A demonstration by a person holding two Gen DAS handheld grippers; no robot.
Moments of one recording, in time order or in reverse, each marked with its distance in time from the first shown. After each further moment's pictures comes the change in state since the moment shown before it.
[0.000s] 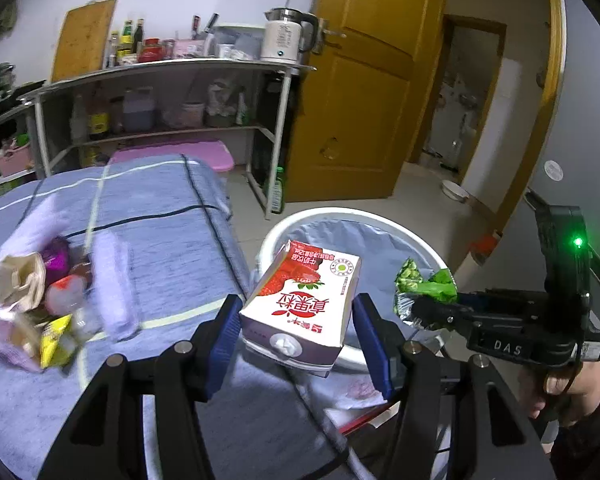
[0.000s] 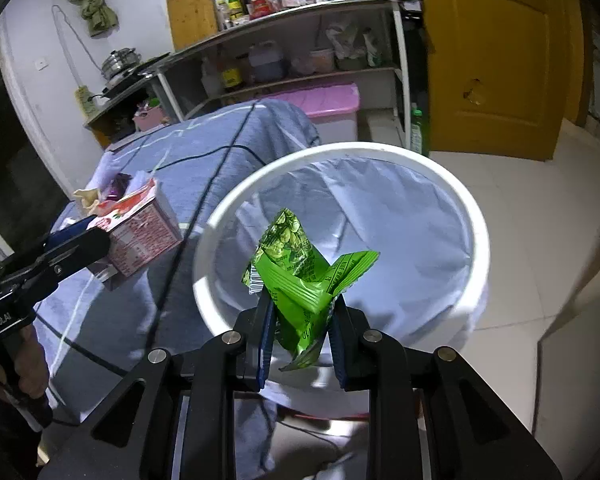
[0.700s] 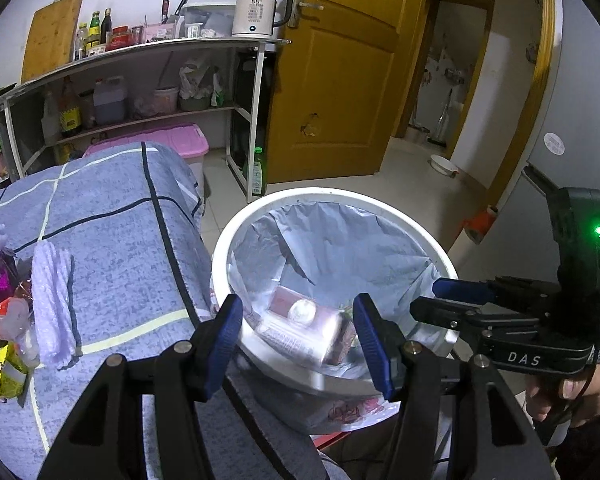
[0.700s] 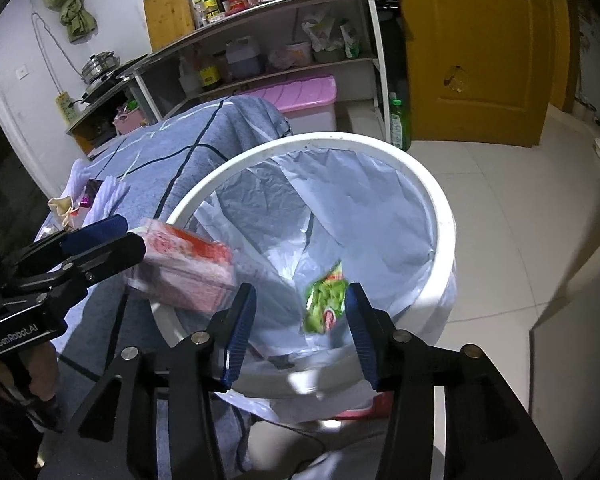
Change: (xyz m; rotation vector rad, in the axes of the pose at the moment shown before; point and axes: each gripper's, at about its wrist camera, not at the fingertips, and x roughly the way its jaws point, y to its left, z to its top) left arm 0.043 -0.025 0.004 0.053 0.073 -0.032; right arm 0.006 -0.027 0.001 0.041 0.013 -0.039
